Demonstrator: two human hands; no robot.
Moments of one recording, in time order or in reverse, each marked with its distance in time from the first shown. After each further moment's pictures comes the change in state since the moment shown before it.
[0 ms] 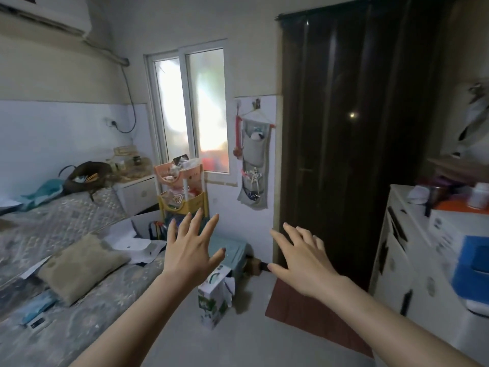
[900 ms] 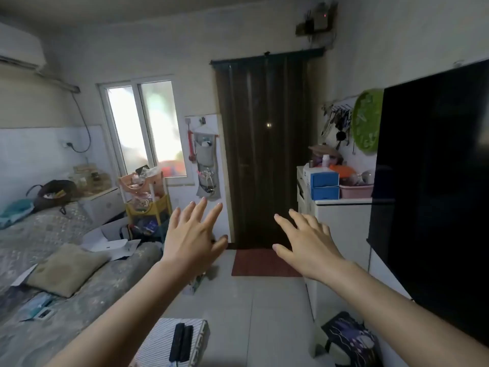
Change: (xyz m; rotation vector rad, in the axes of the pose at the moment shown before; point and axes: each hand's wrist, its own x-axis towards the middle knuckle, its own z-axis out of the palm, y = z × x) left_hand -0.456 -0.014 -0.324 -0.111 0.021 0.337; right_hand -0.528 -0.230 -0.121 0.009 0.191 0.290
